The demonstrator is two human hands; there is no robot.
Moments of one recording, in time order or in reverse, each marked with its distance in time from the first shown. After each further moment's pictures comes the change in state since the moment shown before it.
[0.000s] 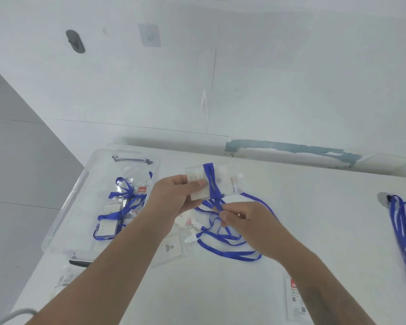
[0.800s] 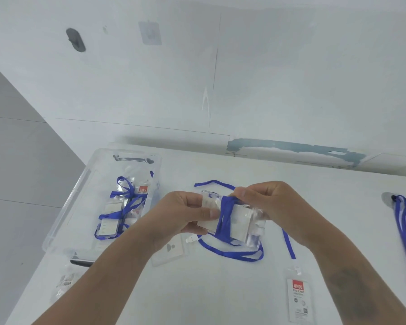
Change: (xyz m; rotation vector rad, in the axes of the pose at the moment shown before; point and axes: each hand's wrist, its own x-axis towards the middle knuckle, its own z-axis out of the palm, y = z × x) left_hand -0.022 -0.005 -0.008 0.256 -0.334 -0.062; right_hand 0.000 -0.009 -0.045 0.299 -0.042 0.021
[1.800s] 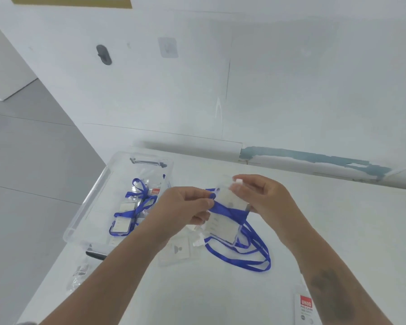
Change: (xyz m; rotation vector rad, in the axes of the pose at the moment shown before) left_hand -0.015 0.017 0.013 0.097 0.381 0.035; right_hand 0.029 0.012 0.011 0.134 0.152 -0.144
